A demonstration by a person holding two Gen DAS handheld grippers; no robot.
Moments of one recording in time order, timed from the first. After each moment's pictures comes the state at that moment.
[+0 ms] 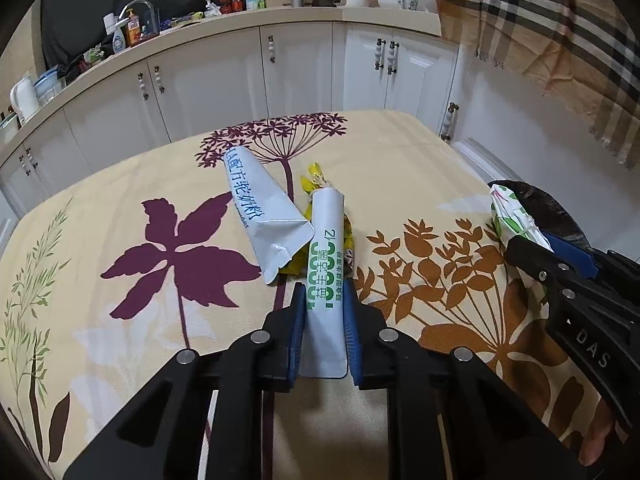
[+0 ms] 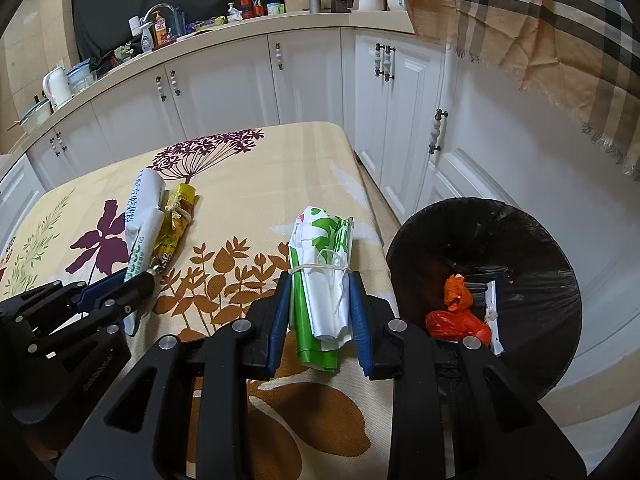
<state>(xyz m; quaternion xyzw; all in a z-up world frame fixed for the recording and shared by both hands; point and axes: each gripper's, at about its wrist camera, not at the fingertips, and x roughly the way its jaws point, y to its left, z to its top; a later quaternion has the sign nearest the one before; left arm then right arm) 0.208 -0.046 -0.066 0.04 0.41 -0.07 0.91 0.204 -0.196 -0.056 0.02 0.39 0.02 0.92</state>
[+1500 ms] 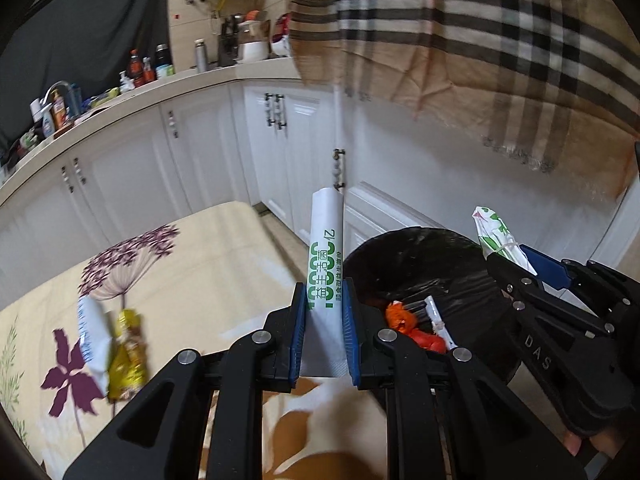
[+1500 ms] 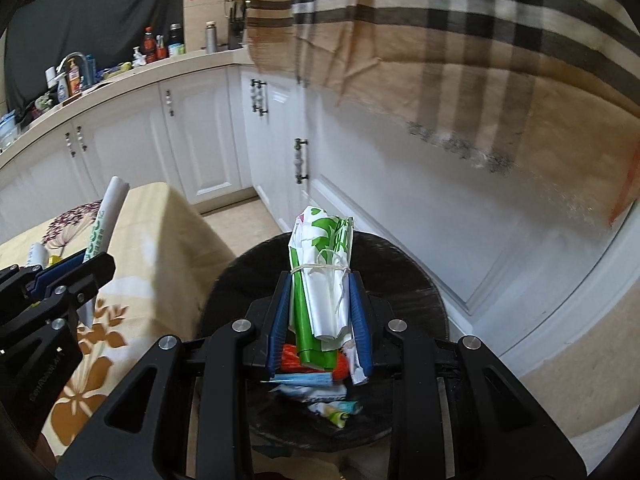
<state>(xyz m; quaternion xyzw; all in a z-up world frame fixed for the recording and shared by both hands) 0.221 -0.198 -0.021 0.09 0.33 -0.20 0.92 0.193 -0.337 -0.038 0.04 0.33 -0.14 0.93</state>
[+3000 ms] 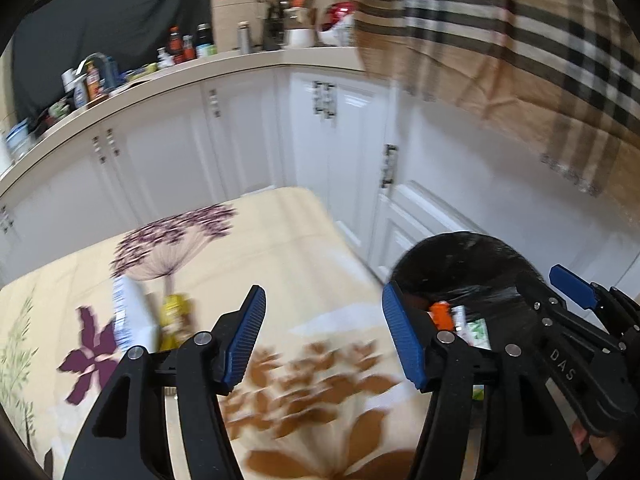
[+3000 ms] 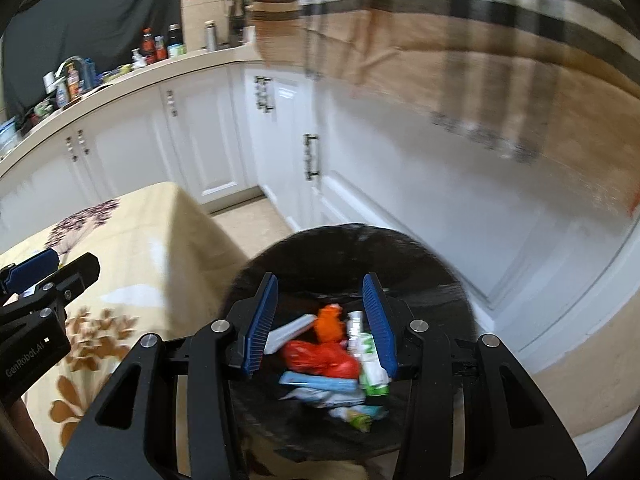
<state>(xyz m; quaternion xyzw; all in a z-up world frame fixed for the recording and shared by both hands) 0.237 -0.139 -0.020 0.06 0.35 -0.12 0.93 0.210 -0.311 -0.042 0.06 0.33 -0.12 0.93</state>
